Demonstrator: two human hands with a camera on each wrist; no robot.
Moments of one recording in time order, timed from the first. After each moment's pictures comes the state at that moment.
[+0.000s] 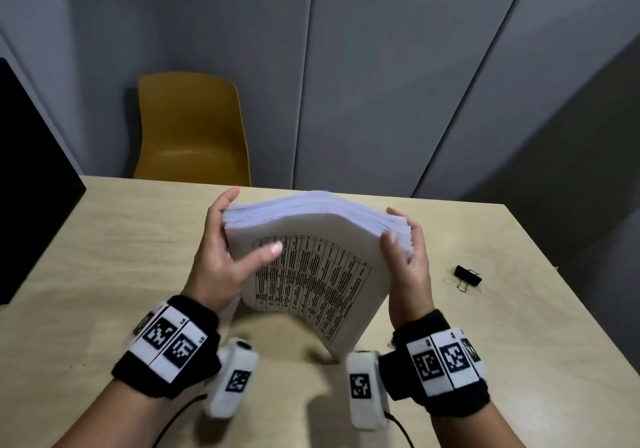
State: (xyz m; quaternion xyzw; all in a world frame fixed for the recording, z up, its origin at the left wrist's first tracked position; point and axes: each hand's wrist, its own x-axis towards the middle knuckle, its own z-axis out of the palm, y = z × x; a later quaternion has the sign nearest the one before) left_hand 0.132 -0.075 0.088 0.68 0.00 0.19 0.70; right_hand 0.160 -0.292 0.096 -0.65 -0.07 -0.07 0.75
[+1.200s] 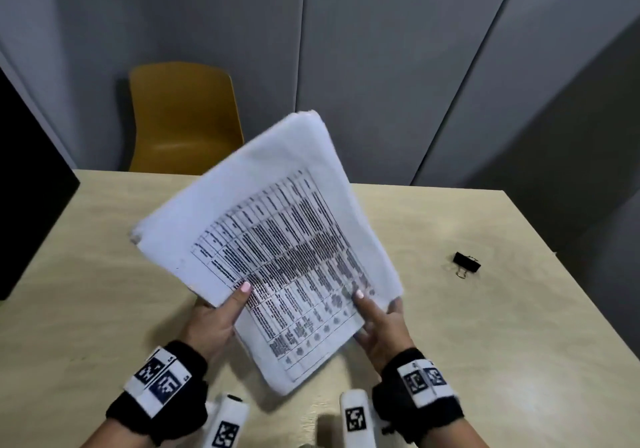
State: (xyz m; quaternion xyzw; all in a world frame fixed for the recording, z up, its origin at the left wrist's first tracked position) left_hand 0.090 -0.078 0.022 0.66 0.16 0.06 0.73; right_hand 0.133 -0.304 -0.005 -0.51 0.18 0.15 0.82
